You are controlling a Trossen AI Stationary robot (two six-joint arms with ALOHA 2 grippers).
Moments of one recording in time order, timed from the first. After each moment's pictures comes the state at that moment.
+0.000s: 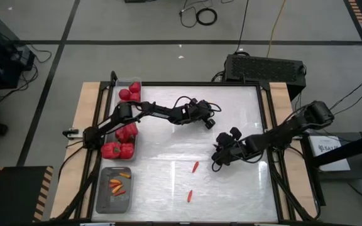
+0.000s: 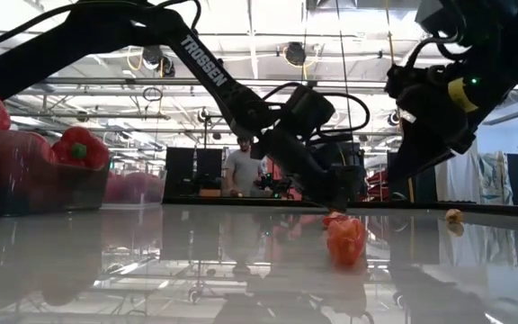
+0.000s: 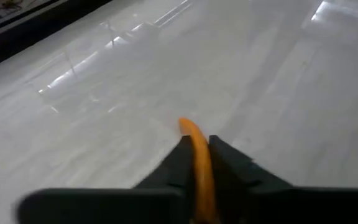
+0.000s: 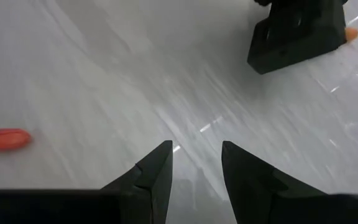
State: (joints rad) left arm 0.22 2.45 1.65 0.15 -0.28 -0.23; right arm 0.35 1.43 0.63 -0.31 0.60 0.87
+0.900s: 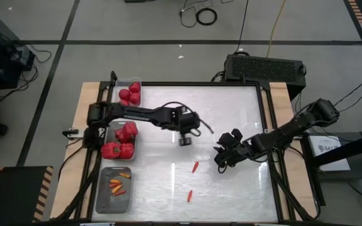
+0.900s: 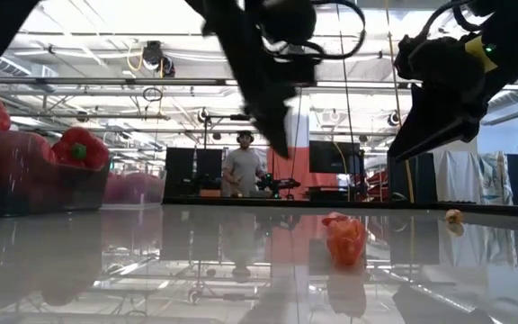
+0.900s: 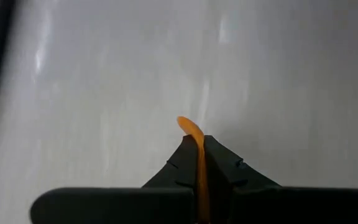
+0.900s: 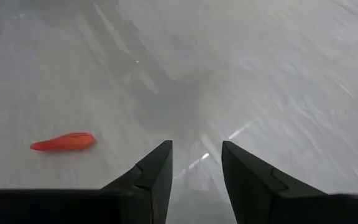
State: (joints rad) left arm 0.06 2.02 1.60 -0.62 -0.23 0.04; right arm 0.40 1.31 0.63 -0.32 0.57 0.91
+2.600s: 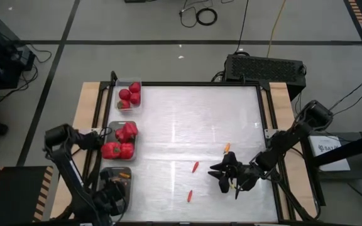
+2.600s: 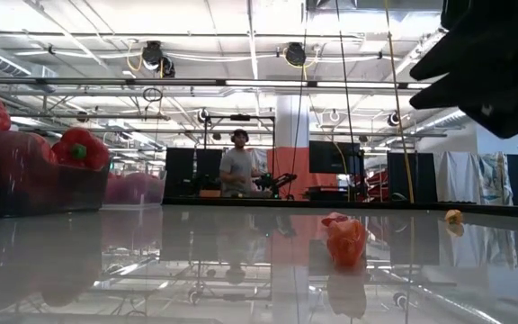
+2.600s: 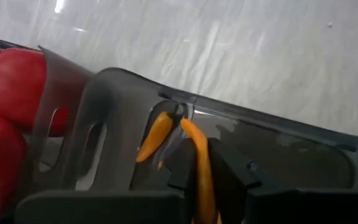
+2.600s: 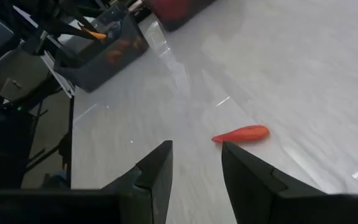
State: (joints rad) left arm -1.11 1.78 1.30 -1.28 -0.42 -1.42; right arm 0.72 1.44 0.63 0.16 0.71 1.10
